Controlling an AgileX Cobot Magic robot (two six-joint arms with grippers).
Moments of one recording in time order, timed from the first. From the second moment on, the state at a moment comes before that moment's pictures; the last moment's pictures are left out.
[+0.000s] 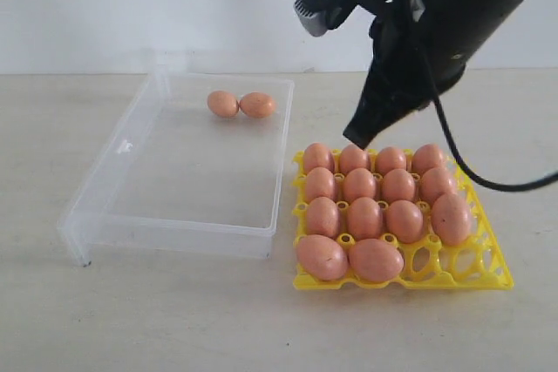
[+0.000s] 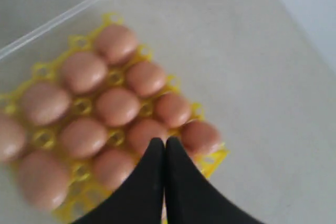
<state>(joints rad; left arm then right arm) 0.13 0.00 0.00 -0.19 0.27 0.32 0.66 1.52 -1.26 -0.35 0.91 -0.10</state>
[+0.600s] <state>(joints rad) 0.13 0.00 0.00 -0.19 0.27 0.32 0.59 1.72 -1.27 0.17 1.13 -0.56</state>
